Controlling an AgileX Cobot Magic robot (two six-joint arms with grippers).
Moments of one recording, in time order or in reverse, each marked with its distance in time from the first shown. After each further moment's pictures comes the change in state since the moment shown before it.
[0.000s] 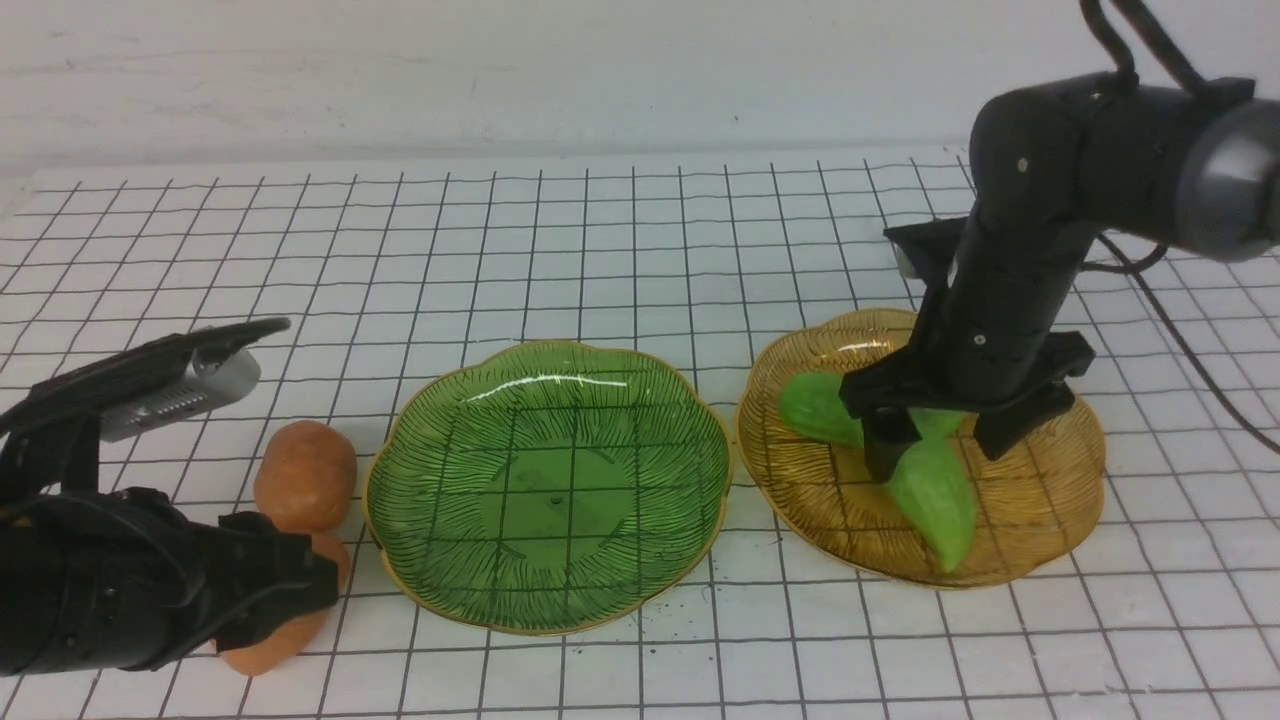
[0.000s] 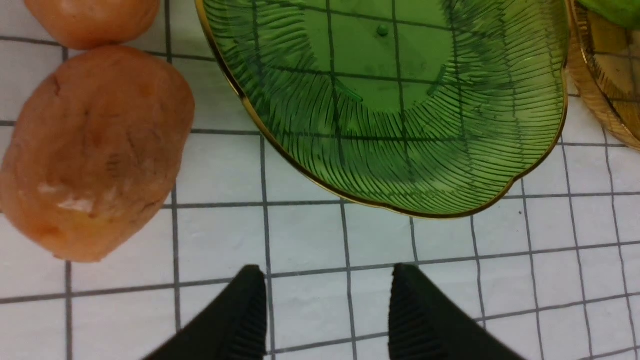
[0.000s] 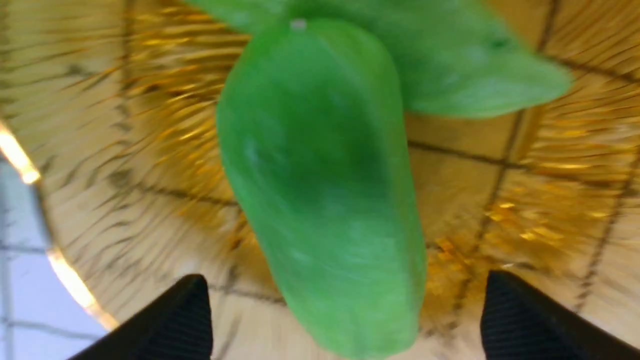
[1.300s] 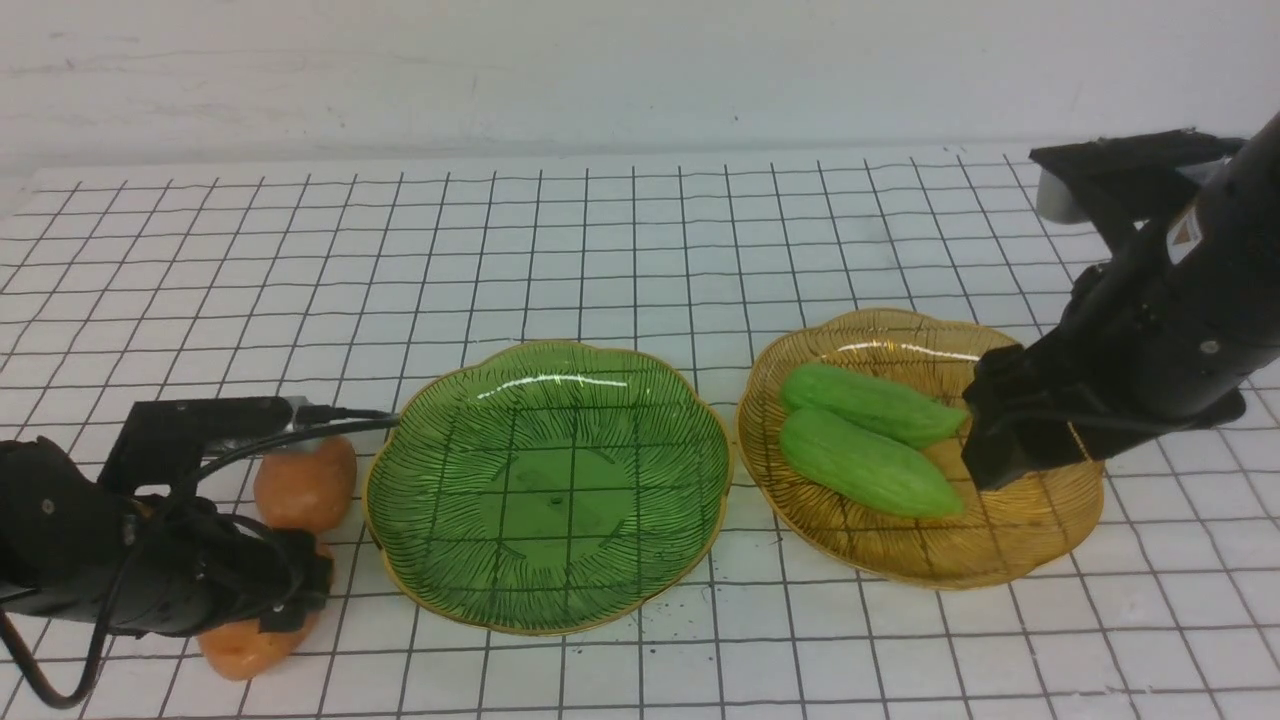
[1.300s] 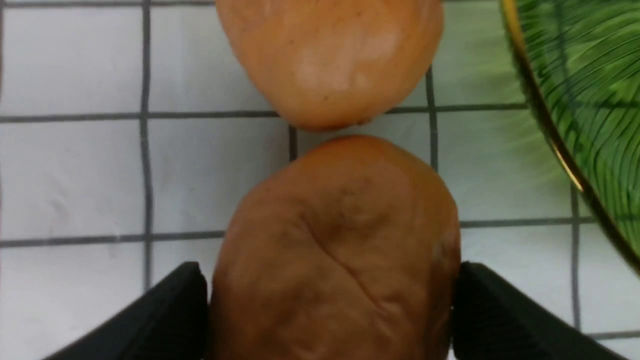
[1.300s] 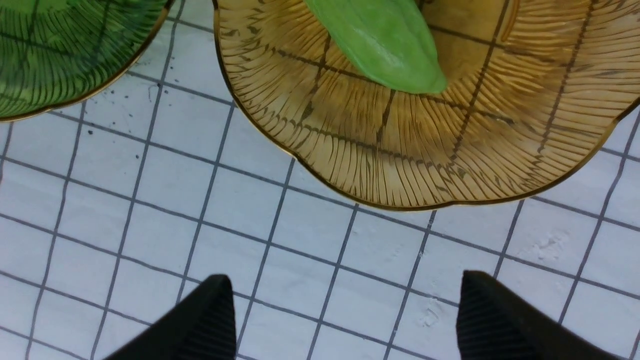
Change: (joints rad) right arm 0.021 -0.504 0.275 0.037 0.019 -0.049; left arm -0.001 0.447 -0.010 0.317 -0.386 -0.051
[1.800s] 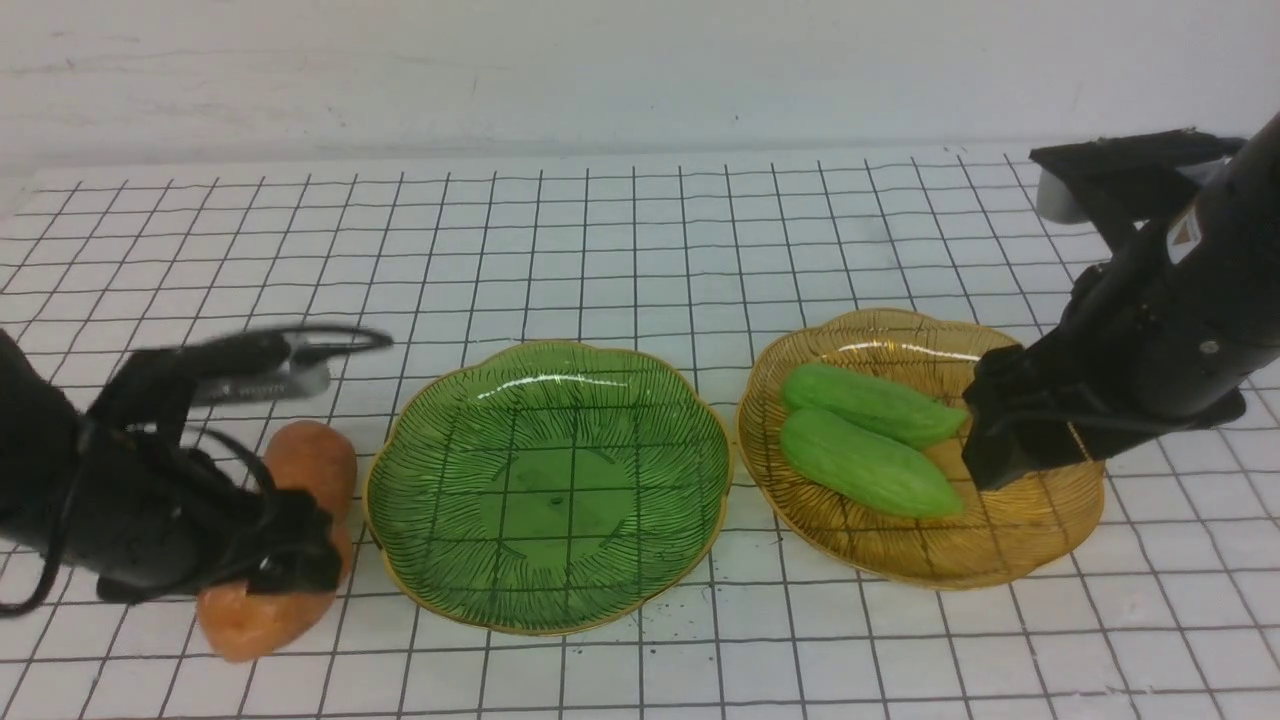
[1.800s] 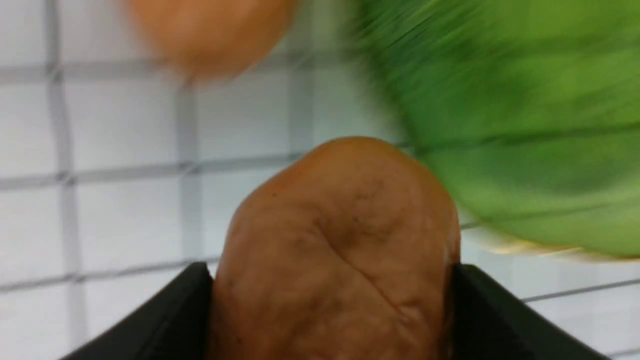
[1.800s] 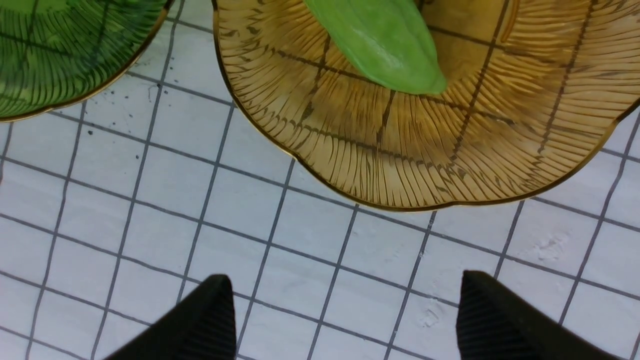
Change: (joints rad) right arm 0.000 0.000 0.000 0.000 0.000 -0.001; left arm -0.013 -0.111 -0.232 -0.094 0.458 -0.002
